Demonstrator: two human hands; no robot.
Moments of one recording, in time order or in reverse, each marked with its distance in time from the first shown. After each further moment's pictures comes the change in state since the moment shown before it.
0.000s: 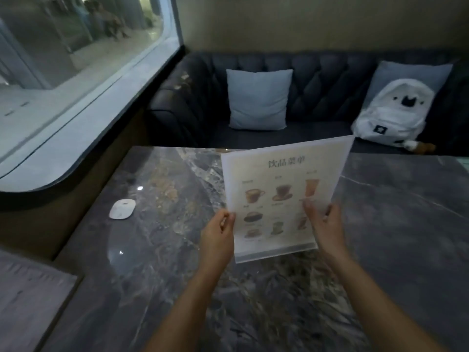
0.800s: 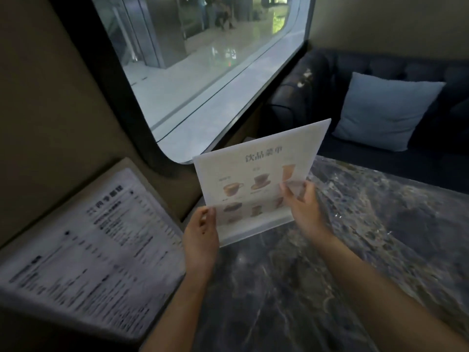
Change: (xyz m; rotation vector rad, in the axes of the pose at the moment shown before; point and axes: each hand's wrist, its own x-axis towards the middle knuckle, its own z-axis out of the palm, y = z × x) left_hand 0.009 -0.067 -0.252 -0.048 0.605 -0.112; right_hand -0.056 -0.063 0.317 0.050 -0.535 -0.107
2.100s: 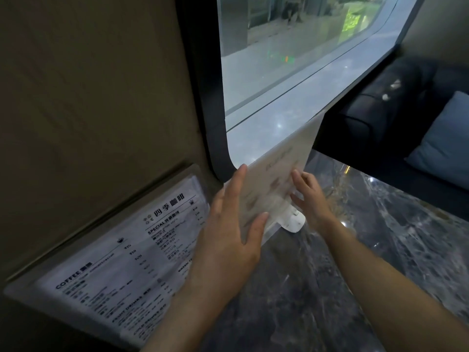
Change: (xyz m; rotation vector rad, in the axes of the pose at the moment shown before) left_hand 0.031 0.059 -0.067 0.185 -0.103 0.320; right_hand 0.087 -0.009 0.128 0.207 -0.423 0.090
